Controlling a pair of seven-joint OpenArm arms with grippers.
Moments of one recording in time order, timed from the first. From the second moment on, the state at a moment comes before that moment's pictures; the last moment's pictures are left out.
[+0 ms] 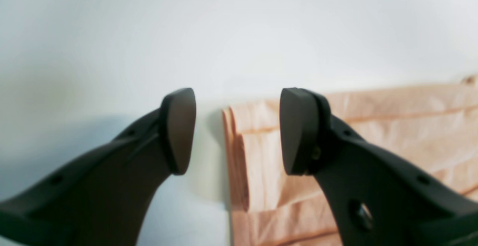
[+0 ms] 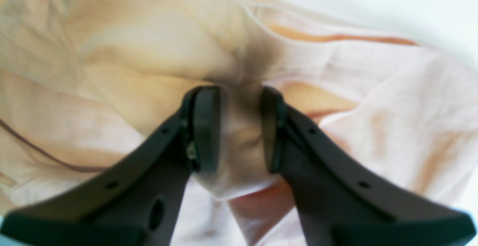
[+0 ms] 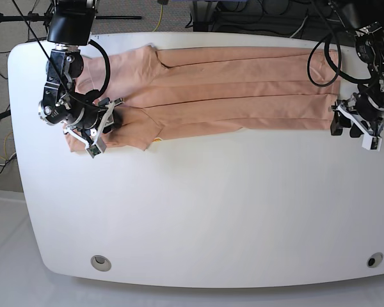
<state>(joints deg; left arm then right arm) 6.4 -20.2 -30.6 88.6 -28.6 -35.5 52.3 1.5 14.0 13.6 84.1 20.0 40.0 -60.8</state>
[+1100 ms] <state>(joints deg) 5.5 -21.6 -35.2 82.7 -27.1 -37.6 53.1 1.5 13.9 13.2 84.2 19.6 40.0 -60.8</state>
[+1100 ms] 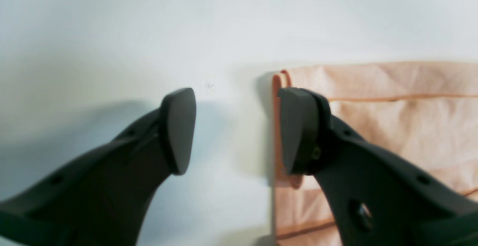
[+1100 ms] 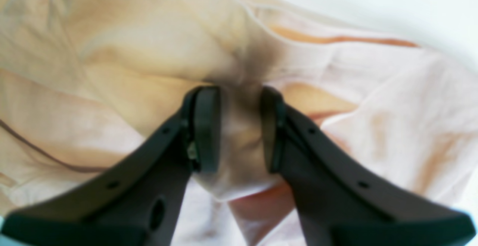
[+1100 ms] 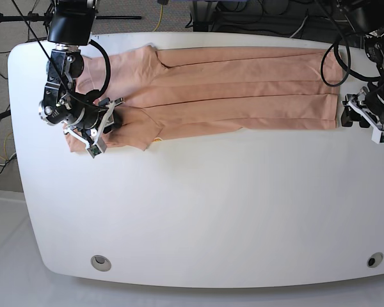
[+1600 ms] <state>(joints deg) 9.9 -20.5 -33.1 86.9 -33.3 -37.6 51.3 1.5 13.9 13.2 84.1 19.5 40.0 -60.8</state>
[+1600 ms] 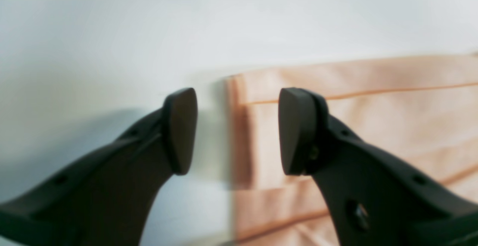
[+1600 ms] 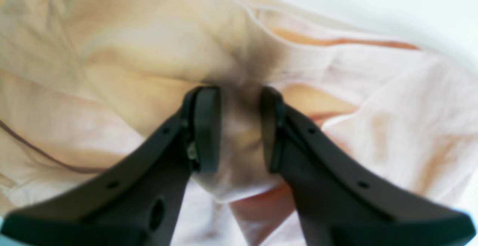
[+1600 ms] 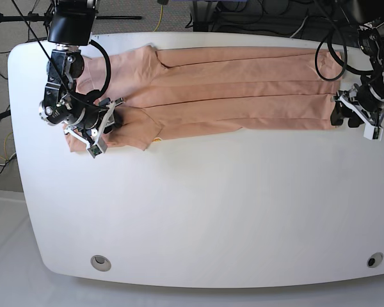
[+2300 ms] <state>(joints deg) 9.5 -20.6 -33.8 85.4 -34.3 -37.4 51.0 1.4 13.9 13.1 84.1 19.6 40.0 -60.8</state>
